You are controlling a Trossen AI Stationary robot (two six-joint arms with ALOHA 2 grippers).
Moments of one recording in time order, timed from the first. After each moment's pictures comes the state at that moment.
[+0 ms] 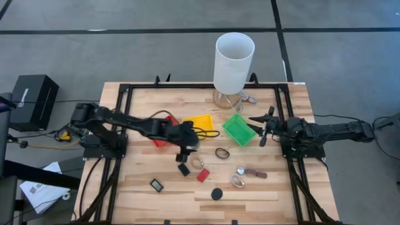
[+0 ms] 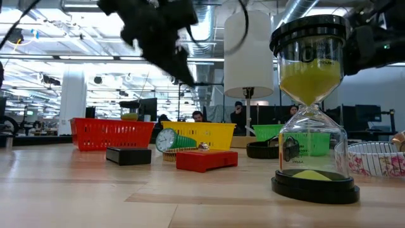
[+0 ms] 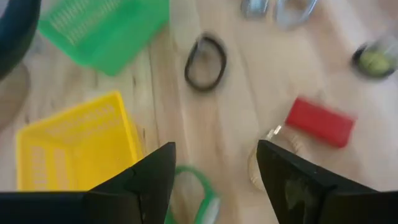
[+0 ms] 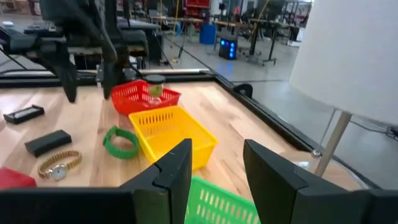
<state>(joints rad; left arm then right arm) -0.08 1.60 1.06 -0.33 -0.07 0.15 0.01 0.33 0.10 0.11 0.37 -0.04</state>
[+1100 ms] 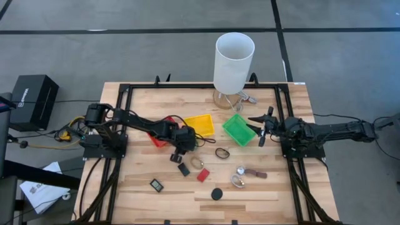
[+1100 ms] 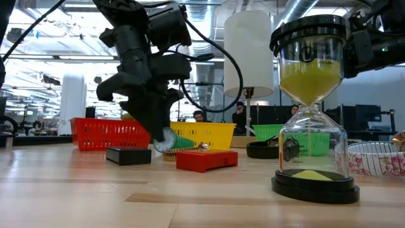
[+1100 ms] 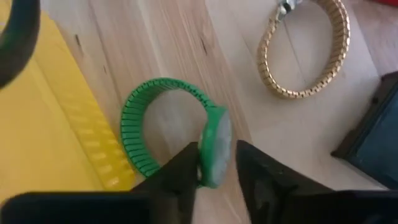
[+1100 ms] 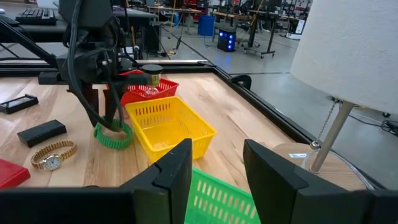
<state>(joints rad) -0.03 1.75 0.99 -0.37 0.01 0.31 0.00 0.37 0.10 0.11 0.37 -0.04</state>
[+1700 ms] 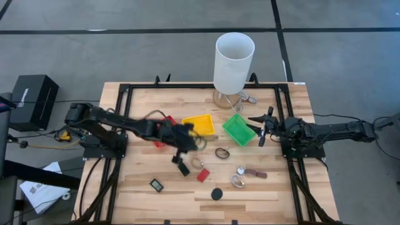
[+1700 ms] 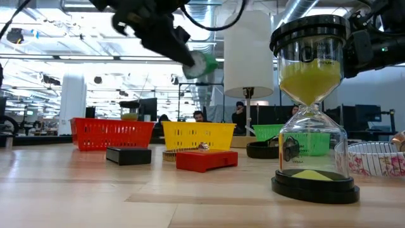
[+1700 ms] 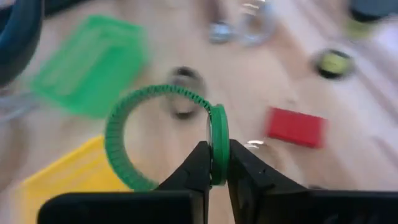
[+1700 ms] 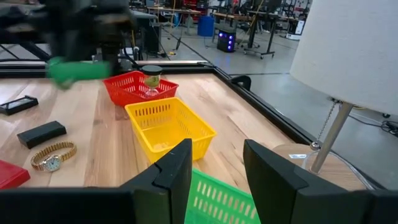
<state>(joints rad) -0.10 1.51 1.00 -0.21 -0.02 0.28 0.00 0.37 0.10 0.12 0.37 -0.04</state>
